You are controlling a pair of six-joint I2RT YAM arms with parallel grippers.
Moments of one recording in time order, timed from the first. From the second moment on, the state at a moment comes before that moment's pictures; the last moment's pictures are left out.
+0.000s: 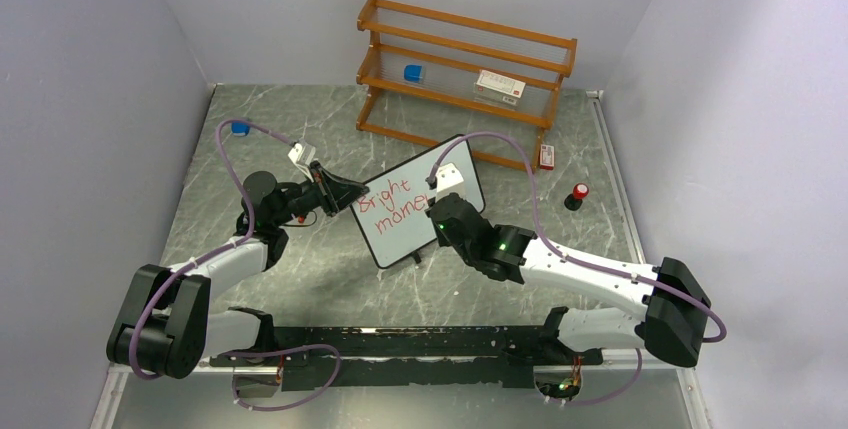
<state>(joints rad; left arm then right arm) -0.24 1.24 0.39 0.87 0.79 -0.56 1.03 1.20 0.78 -0.21 0.54 0.28</state>
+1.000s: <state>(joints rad) -0.24 1.24 0.39 0.87 0.79 -0.56 1.03 1.20 0.78 -0.16 0.57 0.26</state>
